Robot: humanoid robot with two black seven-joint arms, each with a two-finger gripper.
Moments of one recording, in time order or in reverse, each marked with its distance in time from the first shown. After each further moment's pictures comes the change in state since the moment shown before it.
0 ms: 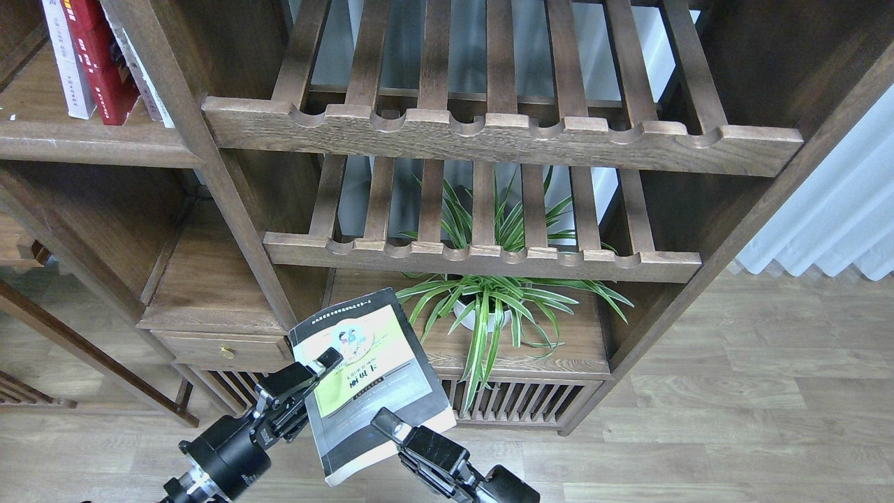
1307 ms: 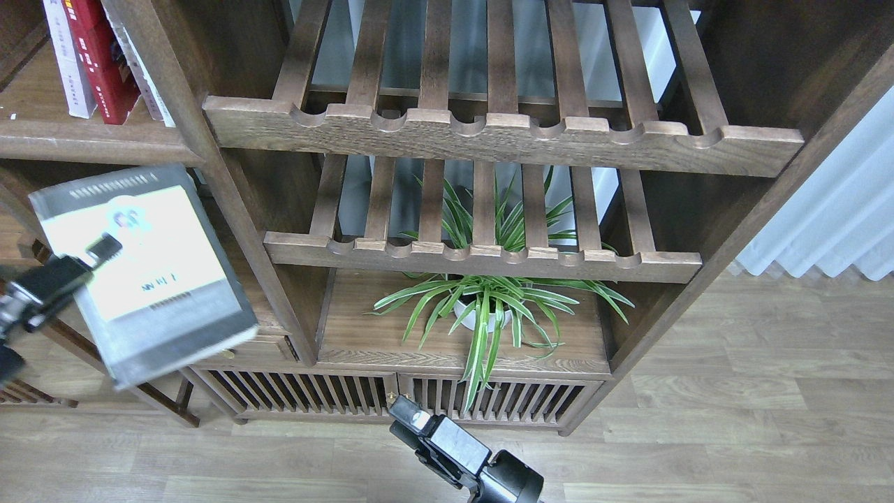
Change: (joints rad) left arm 0.189 0.532 -0.731 -0.182 0.069 0.000 0.015; right arm 0.054 -0.015 0.001 -0.050 -0.011 0.000 0.009
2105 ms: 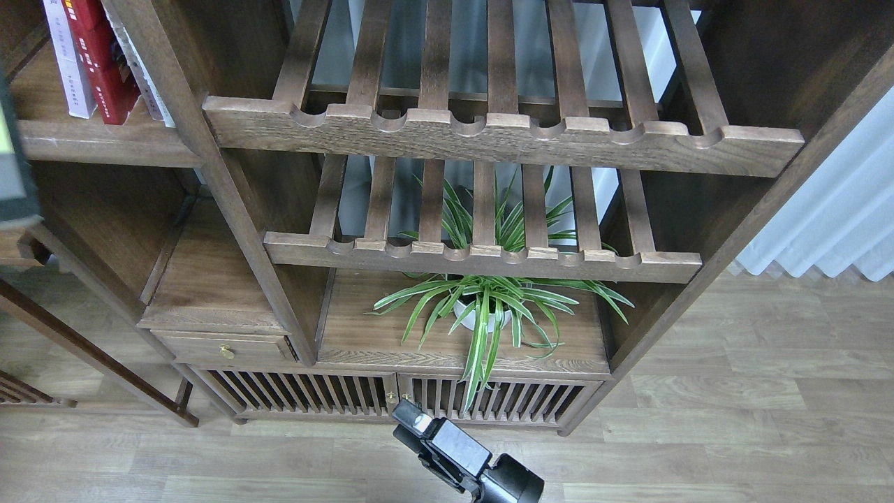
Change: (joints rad) left arm -0.071 0.119 -0.562 0.158 0.330 0.000 0.144; right arm -0.003 0.007 0.002 -0.025 0.002 0.000 0.003
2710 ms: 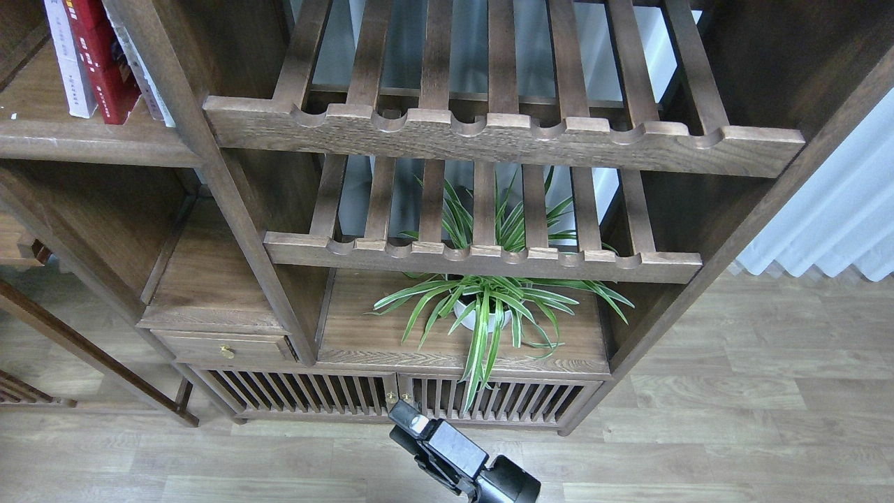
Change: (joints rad) left arm -0.718 -0.033 0.375 0.233 0.427 0.000 0.027; right arm -0.002 0.009 -0.003 -0.002 -0.002 0.000 -0.002
